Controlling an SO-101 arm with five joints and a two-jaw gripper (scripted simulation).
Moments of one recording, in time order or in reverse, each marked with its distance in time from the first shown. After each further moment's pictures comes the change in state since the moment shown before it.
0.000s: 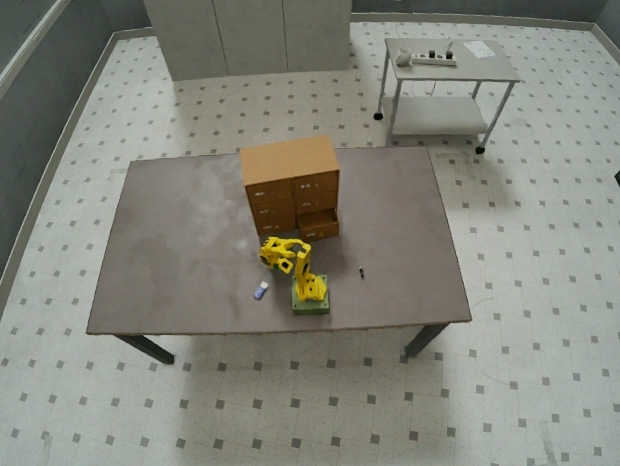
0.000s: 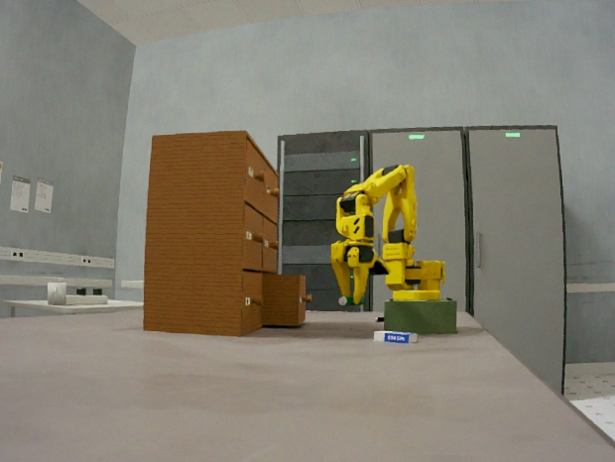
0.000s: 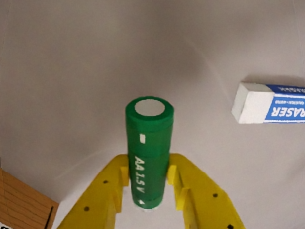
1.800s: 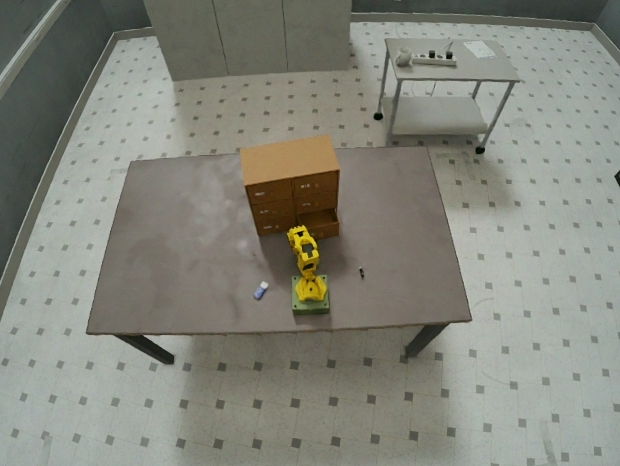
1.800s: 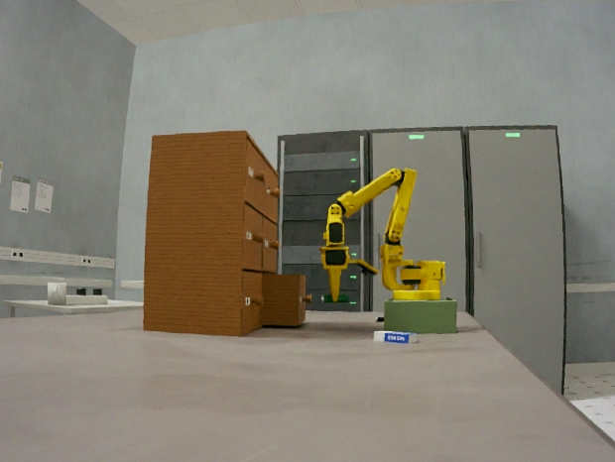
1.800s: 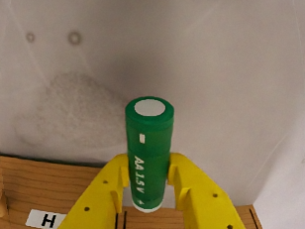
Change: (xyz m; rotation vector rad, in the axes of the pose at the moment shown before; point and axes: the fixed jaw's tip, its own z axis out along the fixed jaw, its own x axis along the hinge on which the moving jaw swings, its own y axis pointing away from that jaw) arm -0.064 0.094 0.001 0.014 -0.003 0.758
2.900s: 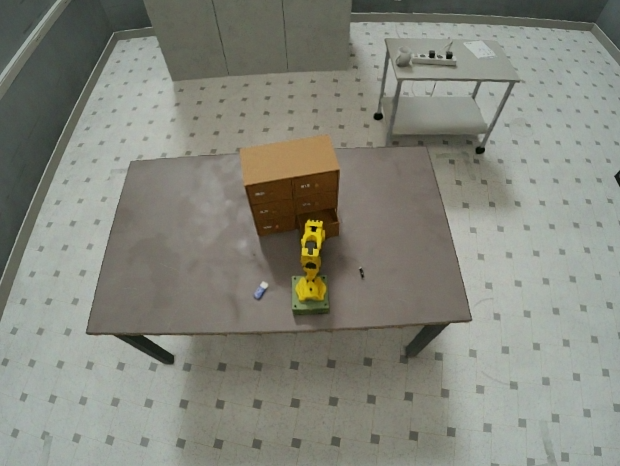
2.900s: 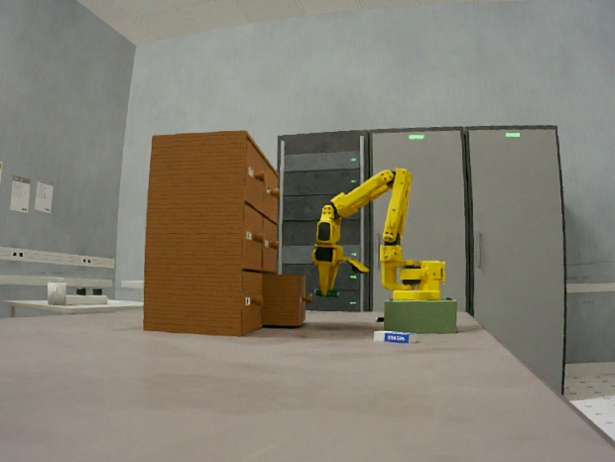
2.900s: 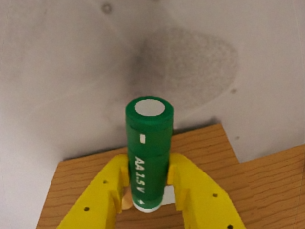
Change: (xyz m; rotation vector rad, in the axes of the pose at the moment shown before) arm 0.010 0.066 -0.010 -0.007 0.076 0.415
